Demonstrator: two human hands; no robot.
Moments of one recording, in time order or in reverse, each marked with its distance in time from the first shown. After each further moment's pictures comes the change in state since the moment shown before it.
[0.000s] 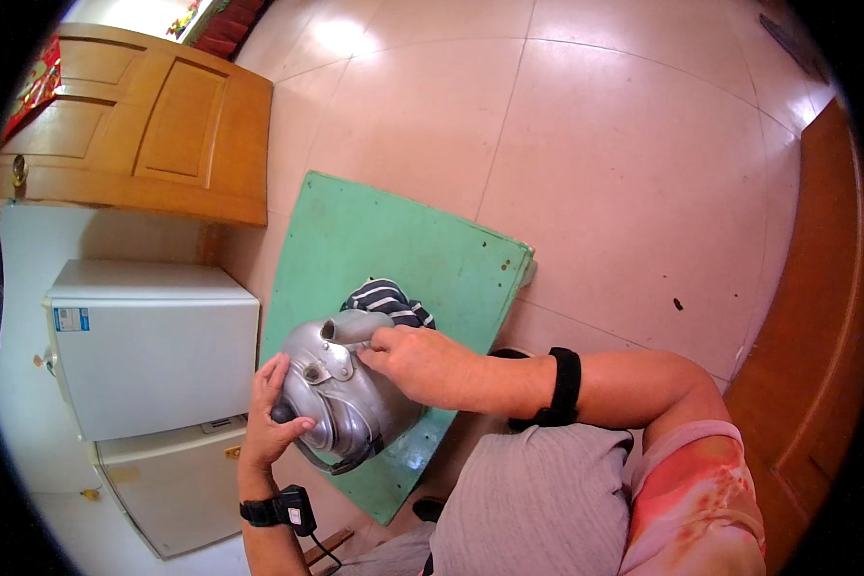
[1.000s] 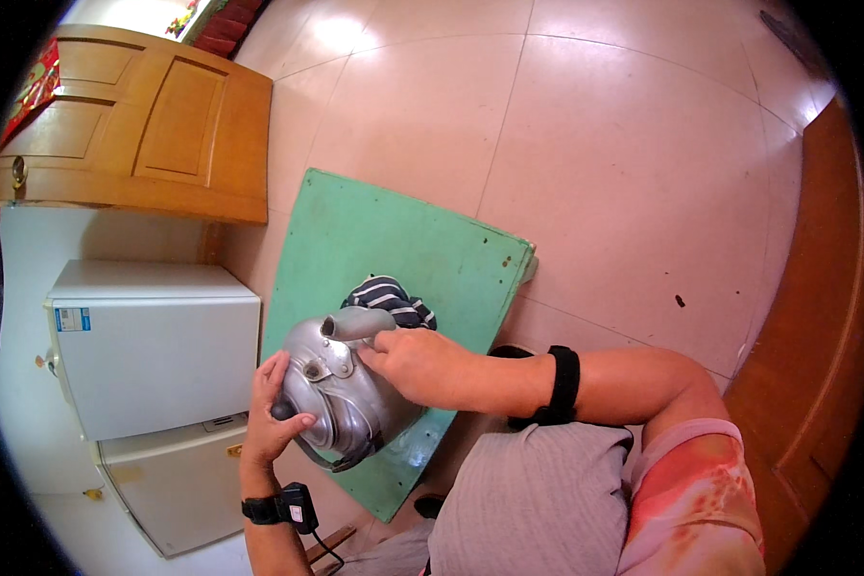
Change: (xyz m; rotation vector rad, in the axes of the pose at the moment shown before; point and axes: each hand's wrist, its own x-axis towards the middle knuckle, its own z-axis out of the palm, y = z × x) left_hand 0.001 0.003 0.002 -0.023 0.014 -0.016; right_hand -0.002 -0.002 -0.001 0.023 0.004 -0.001
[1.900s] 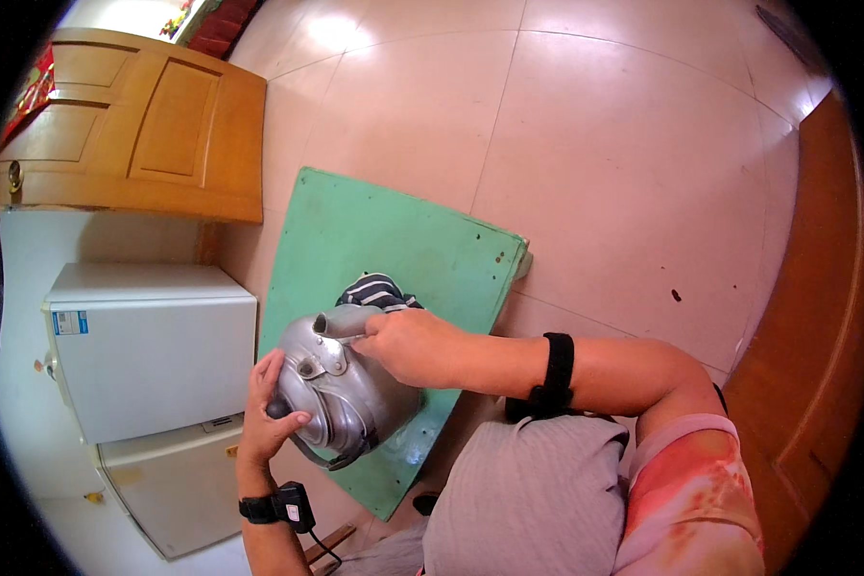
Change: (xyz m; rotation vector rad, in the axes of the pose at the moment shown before) left_hand 0.001 0.002 -0.001 0.049 -0.021 -0.009; right_hand 0.011 0.012 -0.007 0.061 -0.057 0.018
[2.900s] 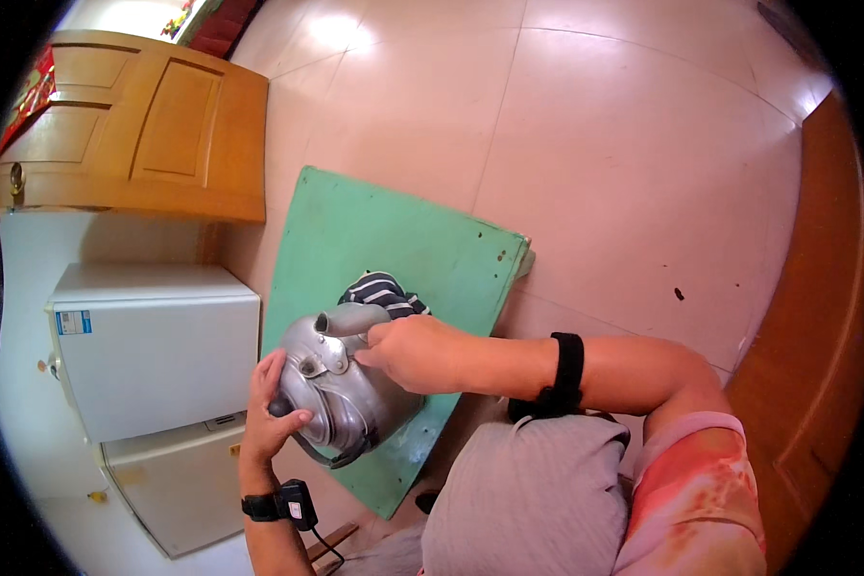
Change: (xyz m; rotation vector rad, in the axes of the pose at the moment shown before) left_hand -0.001 0.000 0.001 0.011 0.002 0.008; right_hand -0.006 -0.004 -0.005 0.091 -0.092 0.036
